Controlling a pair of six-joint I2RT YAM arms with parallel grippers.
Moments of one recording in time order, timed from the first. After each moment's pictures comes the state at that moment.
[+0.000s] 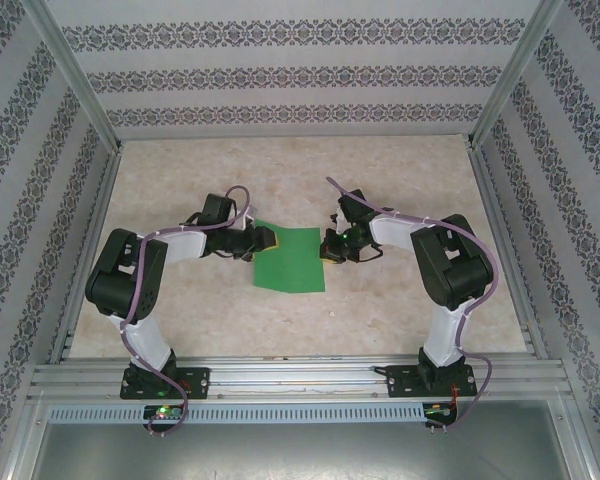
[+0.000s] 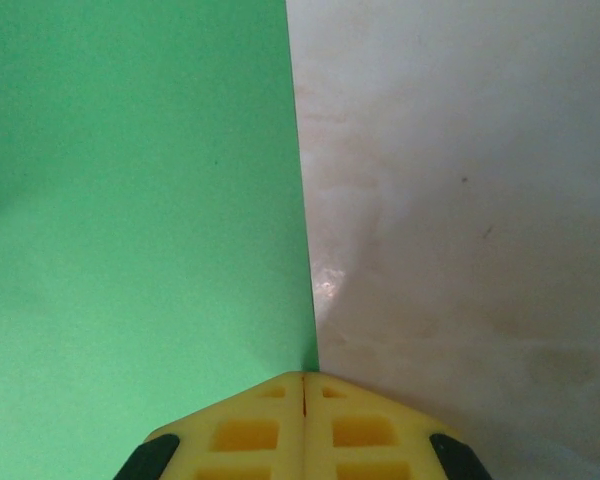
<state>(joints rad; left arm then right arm) -0.27 1.78 0.91 -0.04 0.80 -0.71 0.41 1.90 1.08 -0.41 -0.51 0.60</state>
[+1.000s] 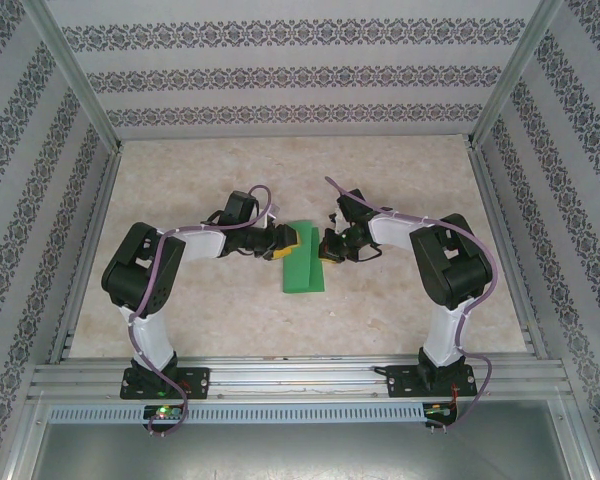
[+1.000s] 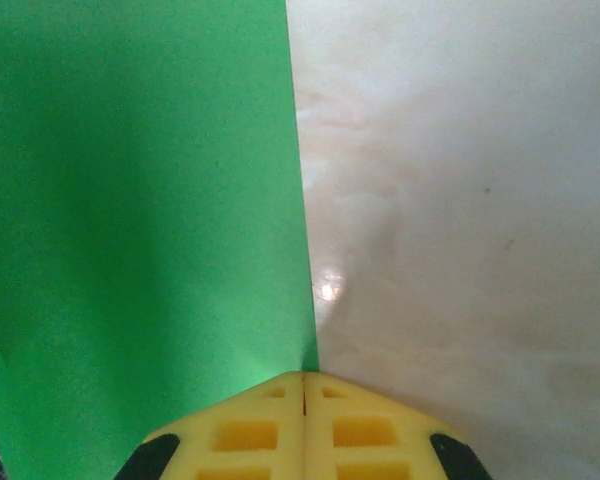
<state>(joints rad) -0.39 1.86 0.98 0.07 0.79 -0.82 0.42 1.90 1.09 -0.40 -0.51 0.60</state>
